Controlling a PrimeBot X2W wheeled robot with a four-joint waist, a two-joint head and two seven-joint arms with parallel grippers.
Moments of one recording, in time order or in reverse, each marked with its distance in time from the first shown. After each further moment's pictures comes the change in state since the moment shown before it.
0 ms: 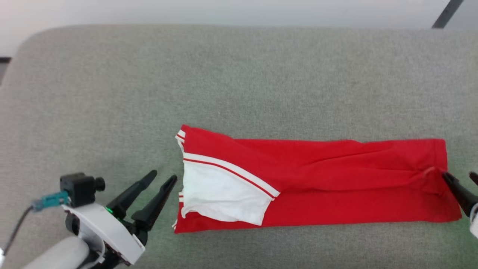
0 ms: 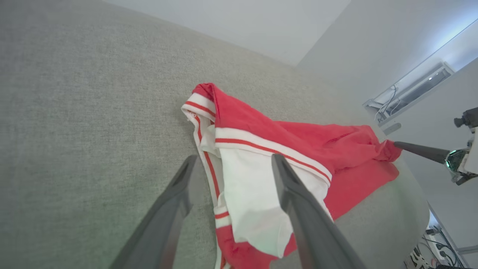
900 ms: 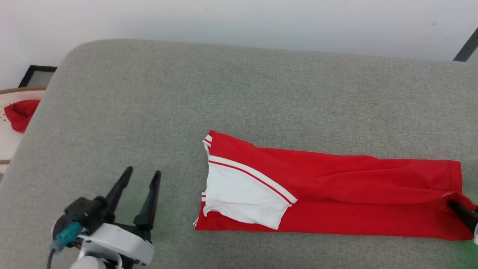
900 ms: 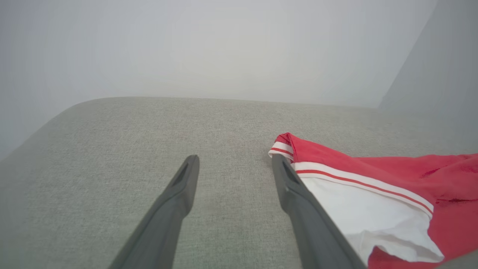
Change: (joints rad) left arm 0.309 -0.448 0.654 0.127 0.795 0.023 0.000; right arm 0.001 0.045 -0.108 0.174 0.013 0.000 0.134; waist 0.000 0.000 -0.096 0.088
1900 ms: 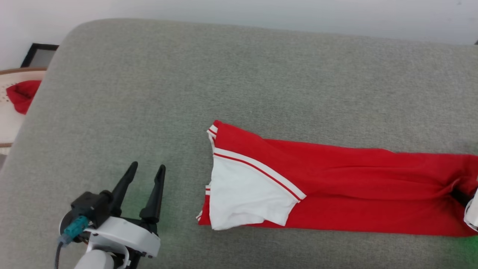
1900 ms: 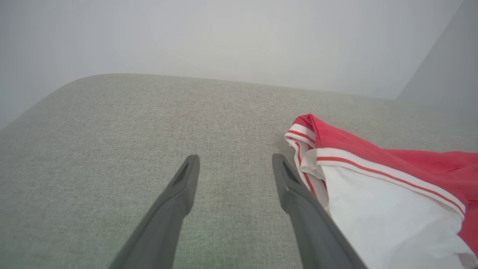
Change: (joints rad) left arm -0.036 -0.088 0.050 0.060 0.061 -0.022 0.000; right arm -0.155 0.131 -0.095 0.101 -0.162 0.000 0.145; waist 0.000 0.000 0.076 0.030
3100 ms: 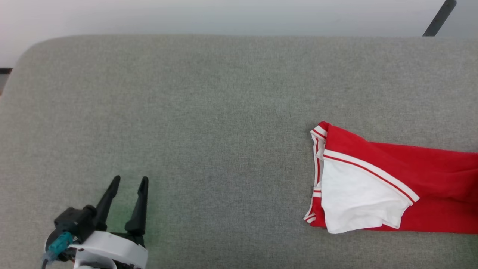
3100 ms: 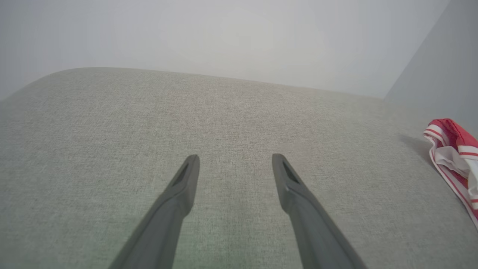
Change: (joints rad) left arm 0.081 -0.001 0.088 -0.032 0.003 0.000 0.000; right arm 0.143 -0.081 -0.141 -0.205 -0.014 0.000 -0.204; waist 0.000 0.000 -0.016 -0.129
